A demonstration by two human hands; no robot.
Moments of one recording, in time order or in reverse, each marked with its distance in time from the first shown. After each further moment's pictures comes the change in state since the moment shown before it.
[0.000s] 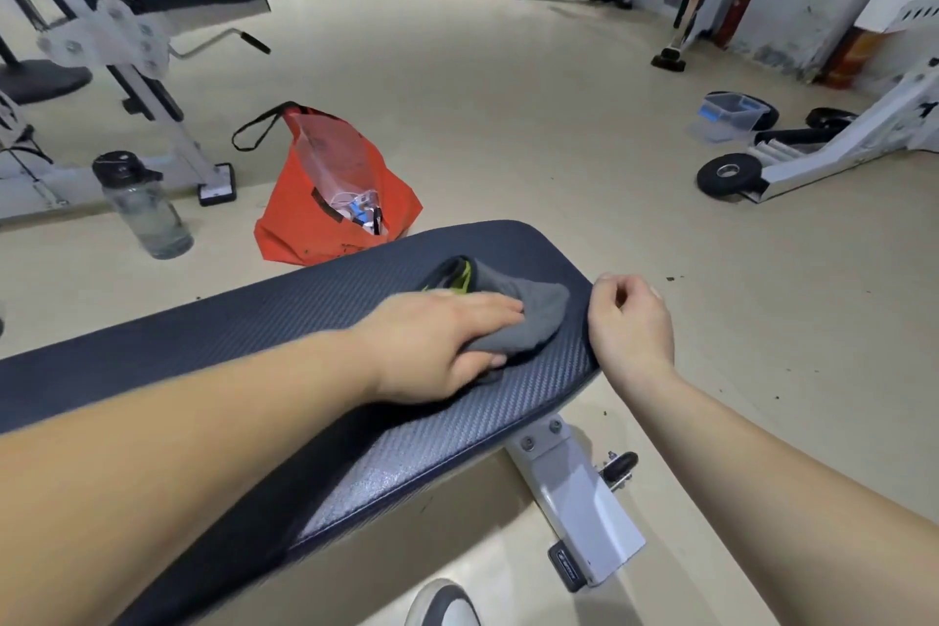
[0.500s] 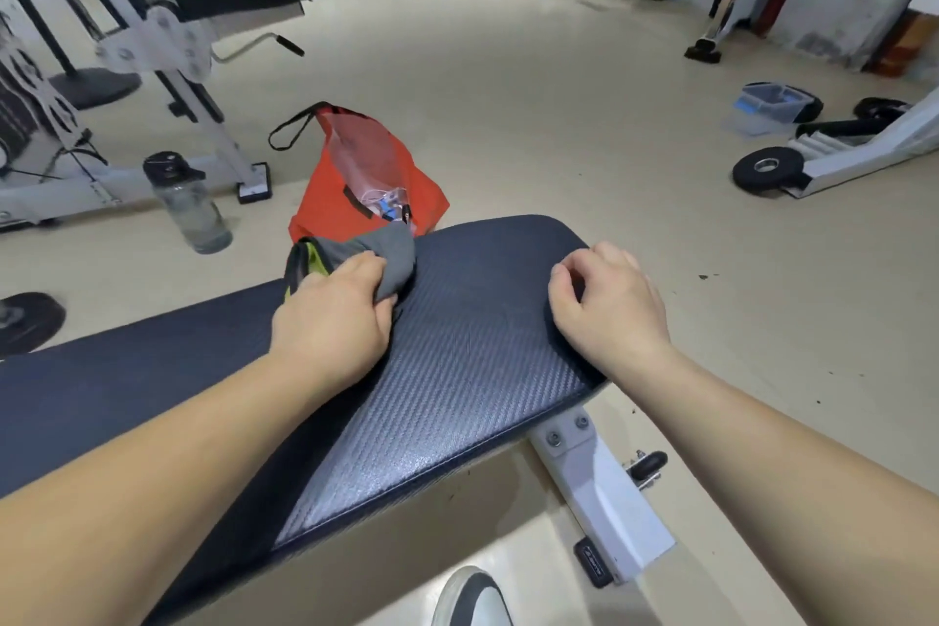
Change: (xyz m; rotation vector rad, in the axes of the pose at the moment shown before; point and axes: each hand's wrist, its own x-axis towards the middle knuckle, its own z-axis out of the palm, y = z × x) left_hand -0.059 -0.041 -0.001 0.014 0.260 -0.710; right_hand -0.019 -0.036 0.008 -0.369 -0.102 -0.504
